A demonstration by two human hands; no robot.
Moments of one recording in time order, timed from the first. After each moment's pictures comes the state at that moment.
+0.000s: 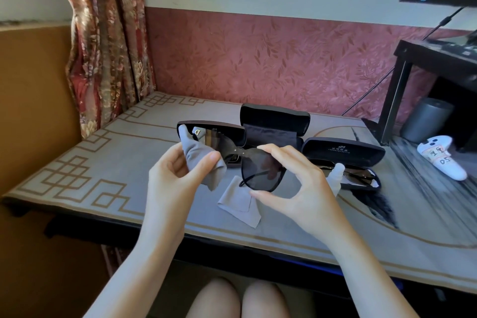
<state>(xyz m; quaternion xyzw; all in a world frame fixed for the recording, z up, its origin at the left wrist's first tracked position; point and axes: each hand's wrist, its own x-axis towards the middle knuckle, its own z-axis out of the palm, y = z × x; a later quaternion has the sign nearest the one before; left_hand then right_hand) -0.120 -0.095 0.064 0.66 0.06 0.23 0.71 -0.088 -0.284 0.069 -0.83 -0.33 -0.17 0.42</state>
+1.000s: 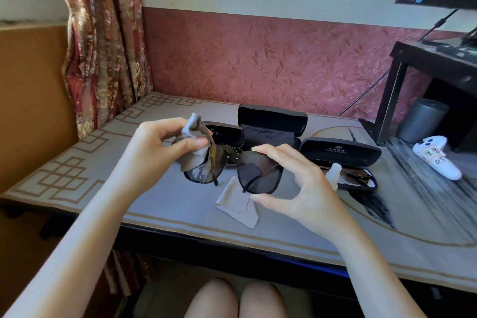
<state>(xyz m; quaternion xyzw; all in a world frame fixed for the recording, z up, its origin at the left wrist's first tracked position) -0.094 -0.049 0.101 0.84 -0.07 0.20 0.50 -0.086 -0.292 0.074 -0.82 -0.35 -0.07 0.45</state>
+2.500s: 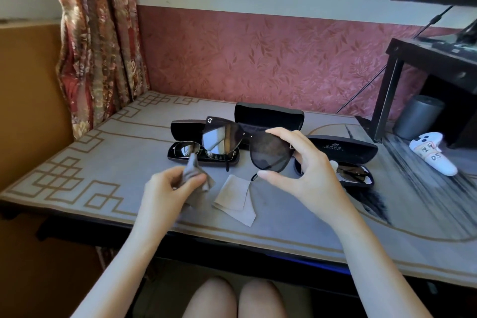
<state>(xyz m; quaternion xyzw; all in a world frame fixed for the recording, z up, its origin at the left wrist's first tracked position) -0.095 -0.063 0.015 0.83 0.06 0.18 0.53 -0.064 -0.300 0.069 -0.81 -0.30 -0.11 0.50</state>
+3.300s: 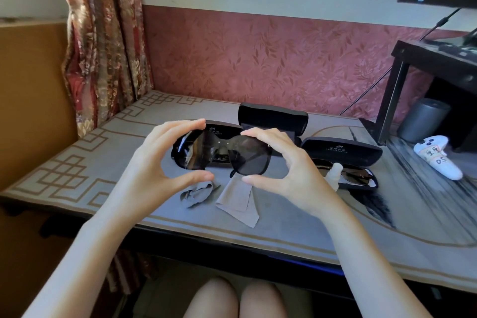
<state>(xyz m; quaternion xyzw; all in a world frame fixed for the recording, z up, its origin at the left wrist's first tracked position) -0.107 -0.043 0.073 0.86 -0.19 0.28 0.37 -0.058 -0.280 0.077 -0.80 -0.37 -0.04 0.48</state>
